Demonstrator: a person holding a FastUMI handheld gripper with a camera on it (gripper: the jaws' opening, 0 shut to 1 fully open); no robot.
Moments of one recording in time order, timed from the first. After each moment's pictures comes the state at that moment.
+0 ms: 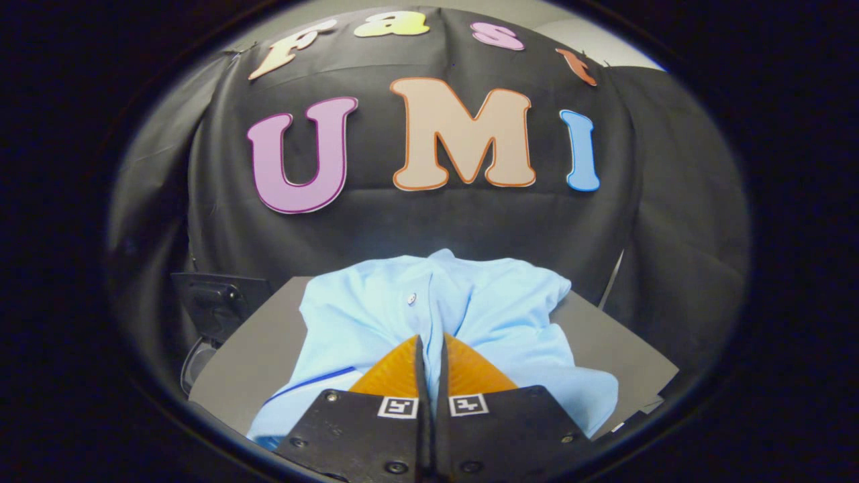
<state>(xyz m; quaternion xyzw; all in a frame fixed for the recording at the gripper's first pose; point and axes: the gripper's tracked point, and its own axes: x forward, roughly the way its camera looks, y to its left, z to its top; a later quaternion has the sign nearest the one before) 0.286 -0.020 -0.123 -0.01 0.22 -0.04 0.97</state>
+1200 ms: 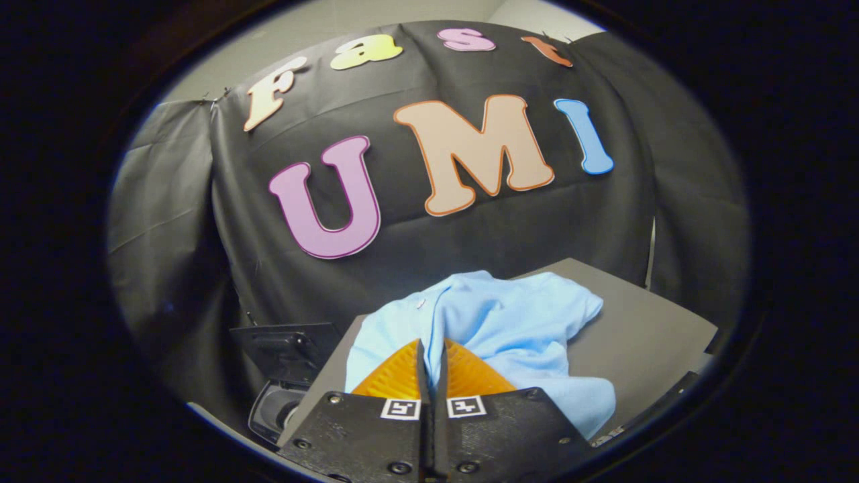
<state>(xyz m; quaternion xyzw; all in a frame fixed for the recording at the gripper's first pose) 0.281 0.043 -0.082 0.11 0.18 0.02 0.98</state>
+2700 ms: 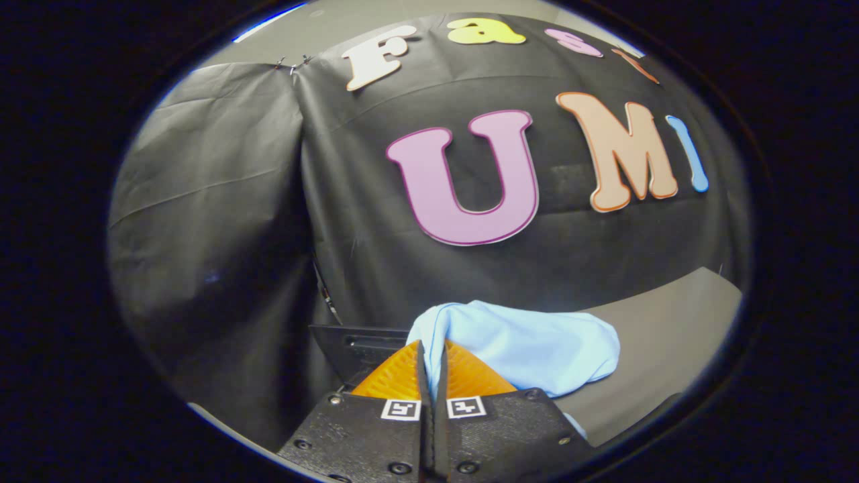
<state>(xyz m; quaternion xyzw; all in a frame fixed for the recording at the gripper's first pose) 0.316 0.301 -0.085 0.08 0.18 0.17 0.97</state>
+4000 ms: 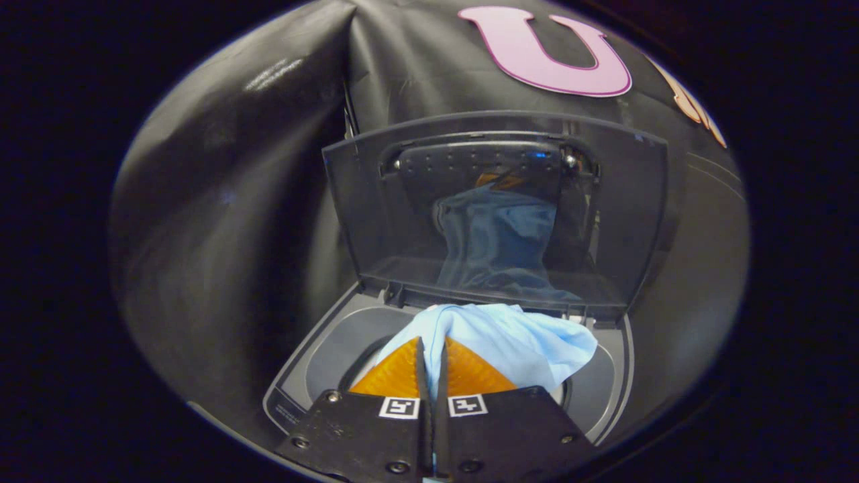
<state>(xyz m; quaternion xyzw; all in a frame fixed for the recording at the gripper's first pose) 0.266 0.419 -0.320 0.01 0.34 0.23 0.91</state>
